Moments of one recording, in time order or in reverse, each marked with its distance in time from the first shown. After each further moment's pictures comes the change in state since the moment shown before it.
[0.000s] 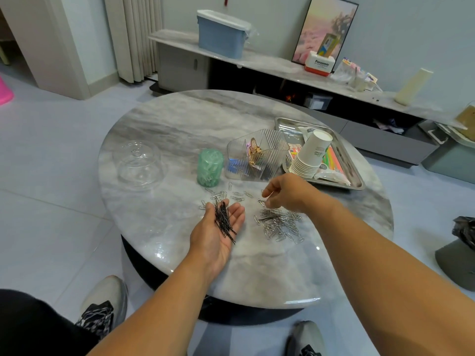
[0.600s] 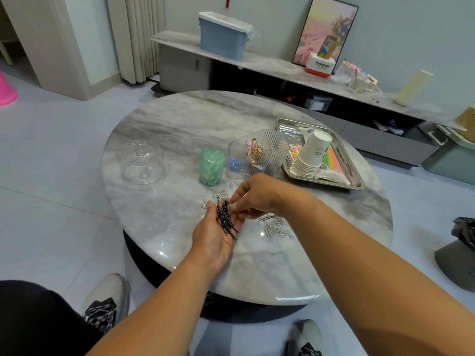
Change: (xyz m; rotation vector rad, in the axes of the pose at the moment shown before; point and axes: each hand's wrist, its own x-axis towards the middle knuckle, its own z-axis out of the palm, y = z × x) left_hand -0.003 0.002 0.002 -0.036 -0.028 -0.012; right_hand -0.019 -0.068 0.024 0.383 -0.306 0.077
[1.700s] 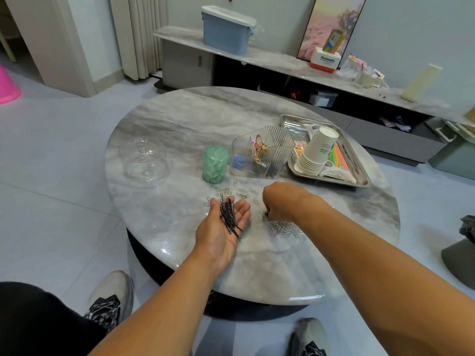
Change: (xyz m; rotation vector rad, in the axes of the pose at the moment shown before) left_hand 0.001 -0.001 -0.001 0.055 0.038 0.003; right_hand 0.022 0.043 -0.019 -1.242 0.236 -0.214
